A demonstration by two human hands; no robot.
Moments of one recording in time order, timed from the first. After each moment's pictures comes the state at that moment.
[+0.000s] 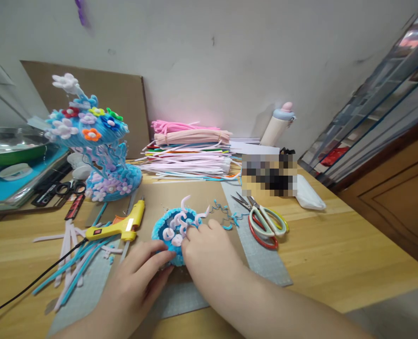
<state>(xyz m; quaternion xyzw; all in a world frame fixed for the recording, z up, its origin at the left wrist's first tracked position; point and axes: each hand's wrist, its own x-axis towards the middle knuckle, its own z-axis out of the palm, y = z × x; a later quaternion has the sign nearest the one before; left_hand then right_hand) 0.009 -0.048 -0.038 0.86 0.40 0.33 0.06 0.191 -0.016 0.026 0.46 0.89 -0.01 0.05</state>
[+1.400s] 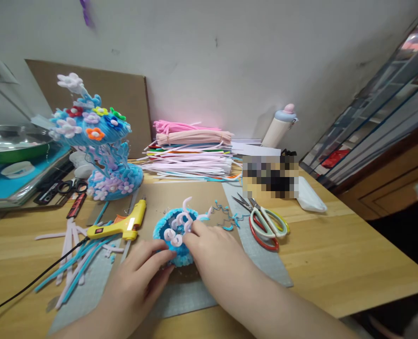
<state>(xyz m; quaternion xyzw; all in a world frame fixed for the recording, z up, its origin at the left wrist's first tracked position) 0.009 -0.049 -0.037 0.85 0.40 0.33 0.08 0.204 -0.021 0.032 0.49 0.86 -0.15 -0.03</state>
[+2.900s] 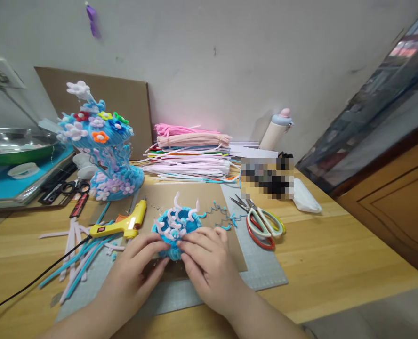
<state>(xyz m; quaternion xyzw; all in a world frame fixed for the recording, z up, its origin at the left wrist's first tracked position) 0.001 -0.045 -0.039 0.83 0.44 0.33 0.11 0.212 -0.042 -0.028 0.39 0.83 -0.11 -0.39</state>
